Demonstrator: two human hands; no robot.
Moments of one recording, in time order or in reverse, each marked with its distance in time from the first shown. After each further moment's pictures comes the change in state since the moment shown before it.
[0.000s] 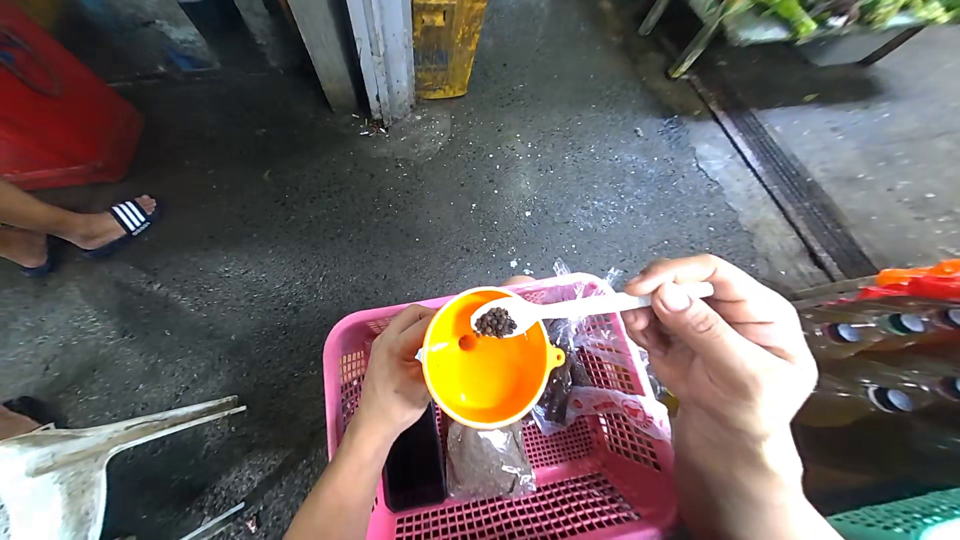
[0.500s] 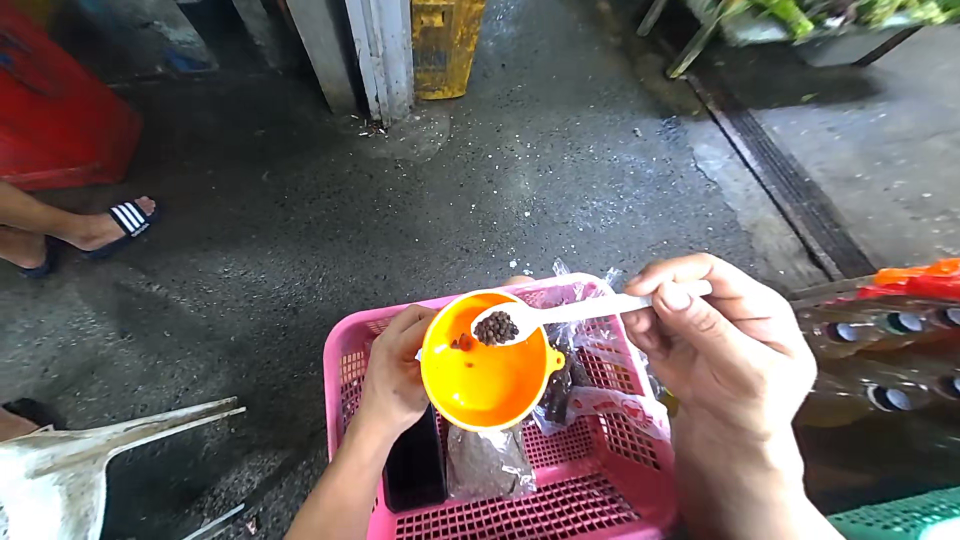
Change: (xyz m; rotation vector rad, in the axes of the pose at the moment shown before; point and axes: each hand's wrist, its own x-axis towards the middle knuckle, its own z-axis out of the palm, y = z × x) left_hand 0.001 0.001 0.001 -0.006 0.013 0.000; right_hand 0.001 -0.001 -0.001 0.056 -0.018 0.035
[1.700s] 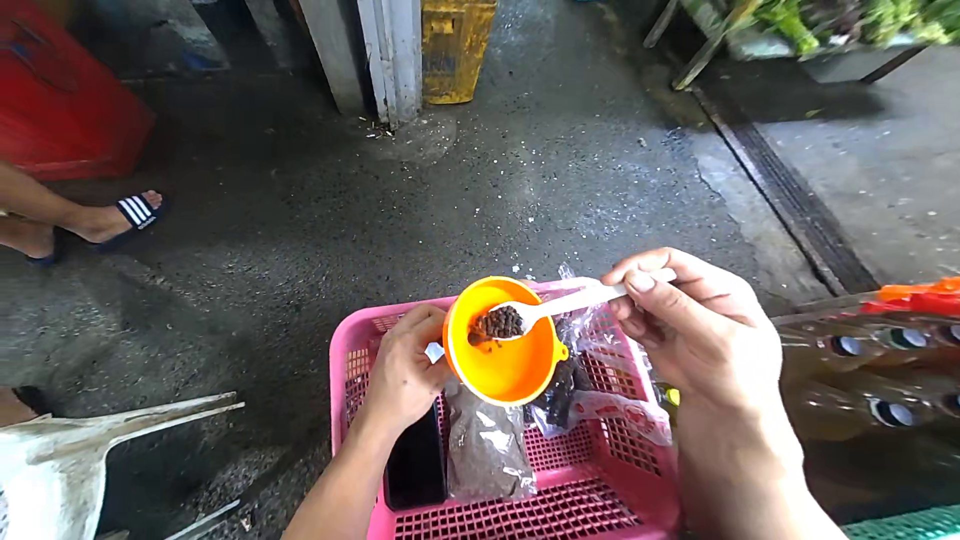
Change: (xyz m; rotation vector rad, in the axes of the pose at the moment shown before) left_hand 0.000 -0.002 -0.001 0.141 -0.053 -0.108; right_hand 0.009 0.008 -0.004 -0.078 0.014 0.187
